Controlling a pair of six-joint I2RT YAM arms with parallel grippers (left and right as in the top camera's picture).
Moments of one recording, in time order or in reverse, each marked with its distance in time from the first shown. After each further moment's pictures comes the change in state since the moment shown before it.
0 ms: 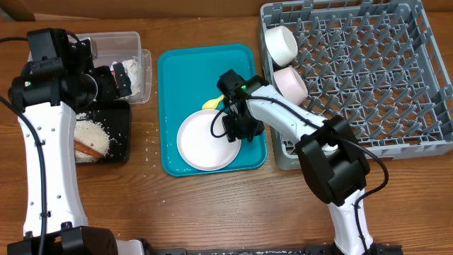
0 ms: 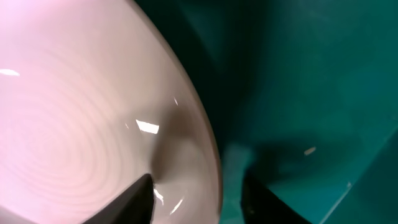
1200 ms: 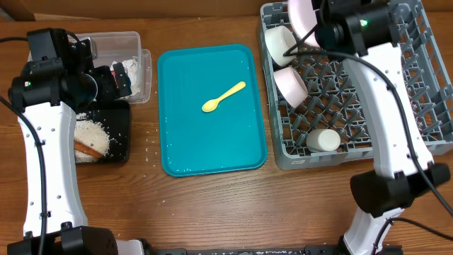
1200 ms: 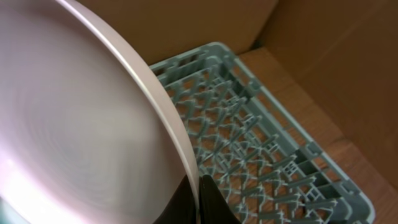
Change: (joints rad) left arm 0.000 0.000 0.000 0.000 0.000 0.000; right arm -0.325 -0.231 0.636 -0.257 0.938 0.193
